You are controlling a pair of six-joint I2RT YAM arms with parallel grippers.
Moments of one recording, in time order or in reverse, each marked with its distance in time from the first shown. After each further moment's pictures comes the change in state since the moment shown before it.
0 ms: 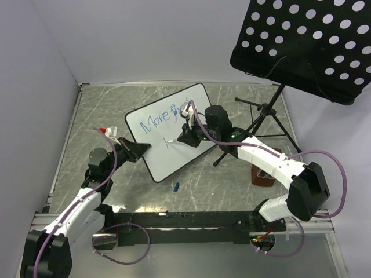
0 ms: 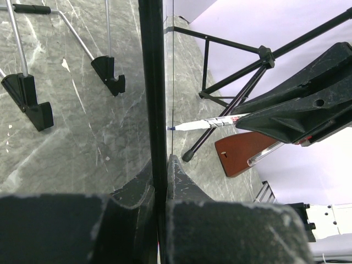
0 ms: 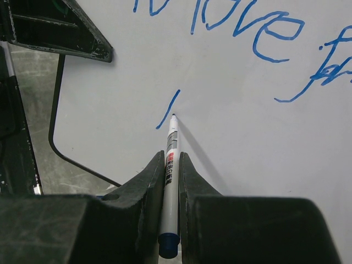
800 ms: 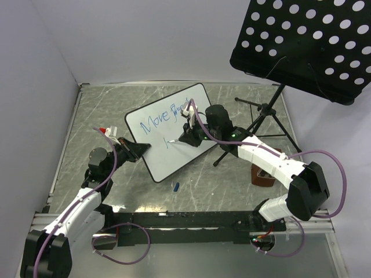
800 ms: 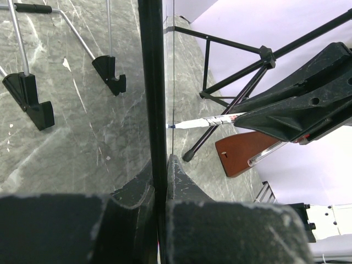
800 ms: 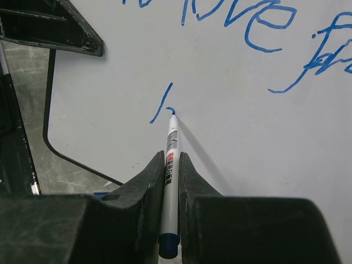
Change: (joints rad) left arm 0.000 0.000 0.000 -0.003 -0.001 0.000; right arm -0.014 0.005 0.003 -0.023 0.006 -0.002
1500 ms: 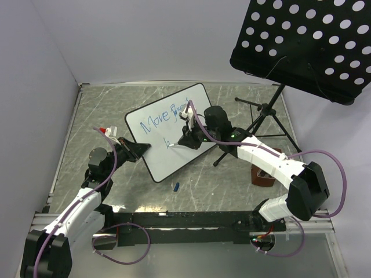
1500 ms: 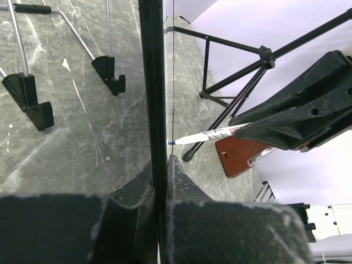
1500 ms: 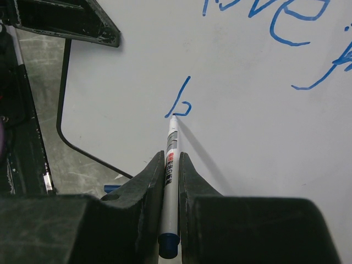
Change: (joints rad) left arm 0.000 0.001 0.000 0.002 0.000 0.000; right arm 0.018 0.000 0.000 -0.030 -0.033 0.001
